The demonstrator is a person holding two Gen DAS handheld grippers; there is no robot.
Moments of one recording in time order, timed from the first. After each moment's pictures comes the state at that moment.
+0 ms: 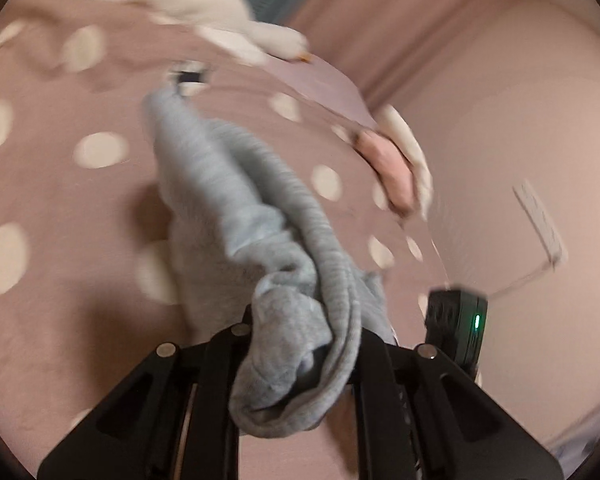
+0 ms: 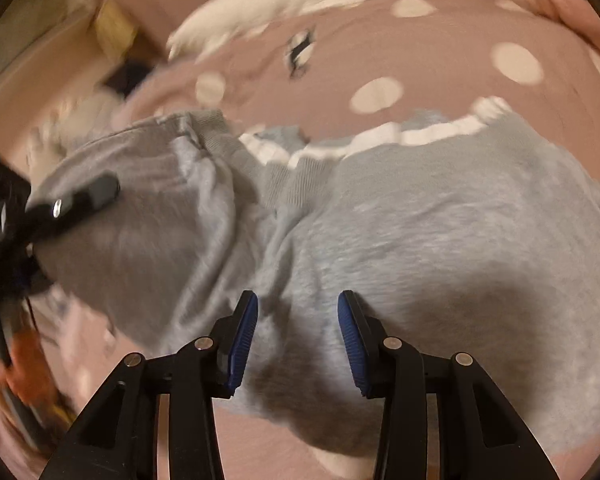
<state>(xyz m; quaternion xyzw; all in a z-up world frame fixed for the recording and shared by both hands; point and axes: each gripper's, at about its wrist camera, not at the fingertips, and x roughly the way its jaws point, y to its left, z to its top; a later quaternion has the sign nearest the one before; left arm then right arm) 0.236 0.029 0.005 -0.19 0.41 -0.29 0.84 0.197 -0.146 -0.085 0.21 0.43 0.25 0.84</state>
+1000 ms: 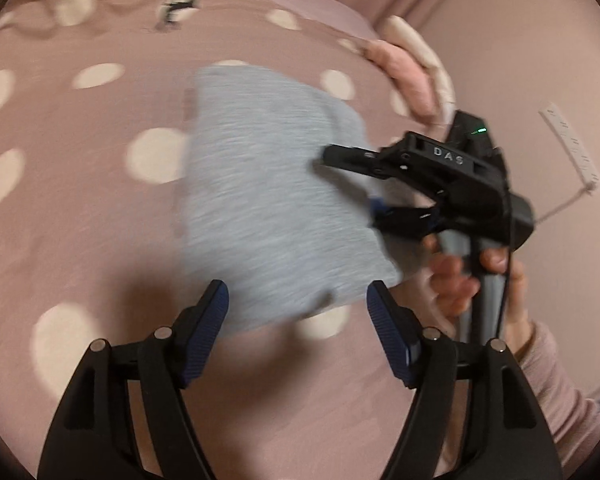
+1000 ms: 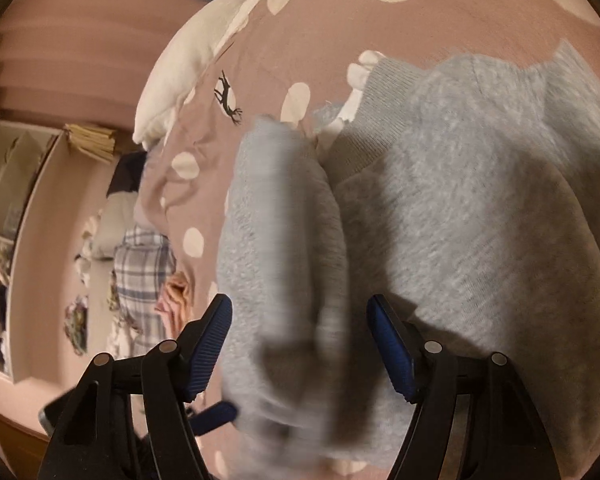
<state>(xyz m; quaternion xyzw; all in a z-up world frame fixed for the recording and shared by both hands) 0.167 0.015 -0.061 -0.11 0.48 -0.25 0.83 0.231 -0.212 -0.120 0.37 0.47 0.24 0.76</state>
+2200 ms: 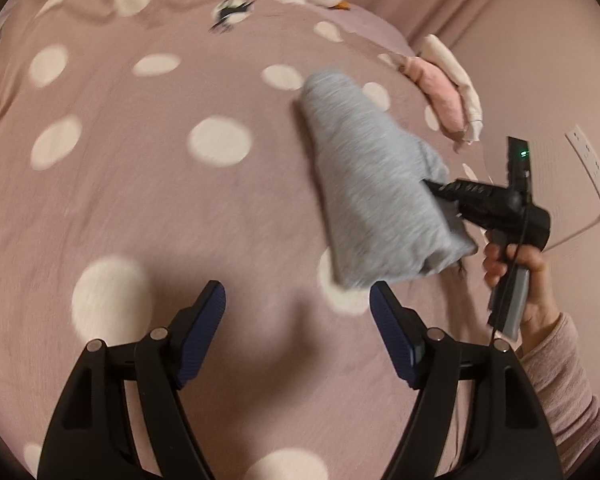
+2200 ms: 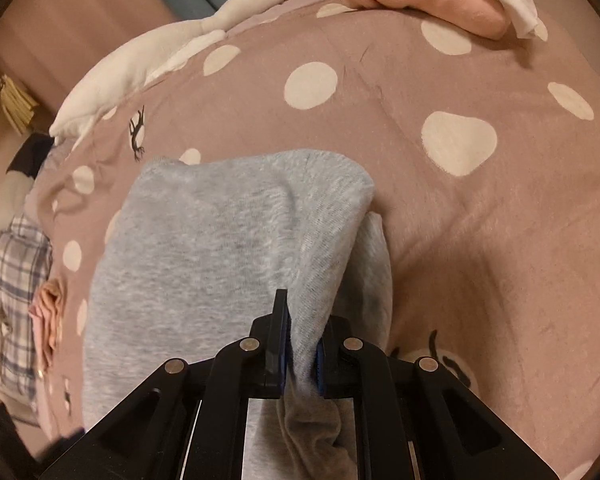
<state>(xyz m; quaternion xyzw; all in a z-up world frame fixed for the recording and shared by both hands) 0.154 0.029 -0.050 -0.12 0.48 -0.20 0.84 0.238 -0.267 -0.098 0.19 0.46 0.07 0.86</state>
